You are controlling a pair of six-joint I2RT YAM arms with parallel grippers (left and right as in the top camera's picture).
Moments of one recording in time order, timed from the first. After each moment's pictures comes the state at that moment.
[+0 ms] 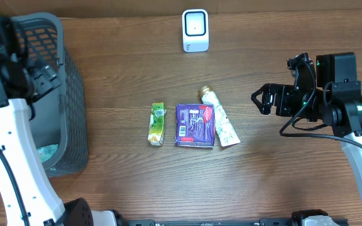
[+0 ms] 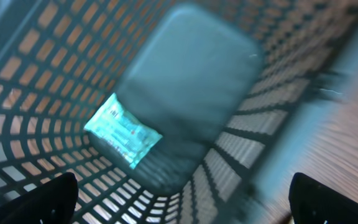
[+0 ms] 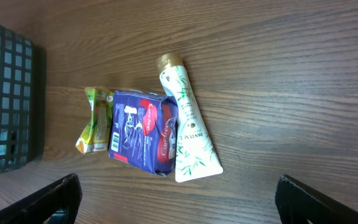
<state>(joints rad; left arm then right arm) 0.33 1.58 2.01 -1.56 -0.30 -0.40 0.10 1.29 1.33 -1.06 -0.41 0.20</state>
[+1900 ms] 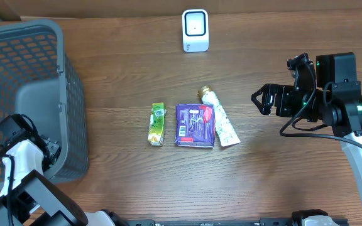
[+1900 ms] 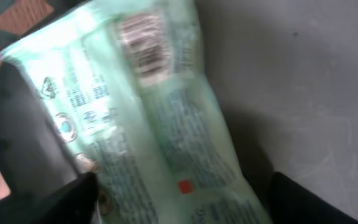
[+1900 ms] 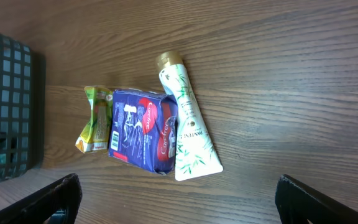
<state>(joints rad) 0.73 1.58 0.87 -0.58 -0.27 -0.46 0.10 1.29 1.33 -1.06 -0.41 0.20</state>
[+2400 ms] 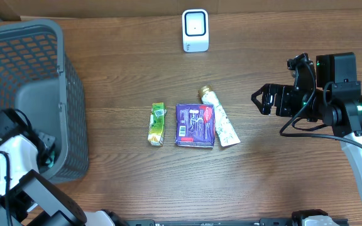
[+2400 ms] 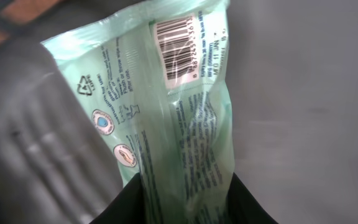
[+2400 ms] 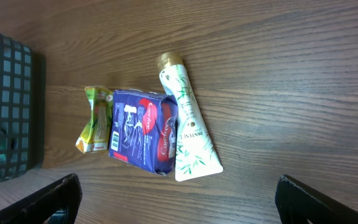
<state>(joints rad) 0.73 1.59 0.99 -0.66 -0.13 -0.45 0.10 1.29 1.33 -1.06 -0.41 0.20</state>
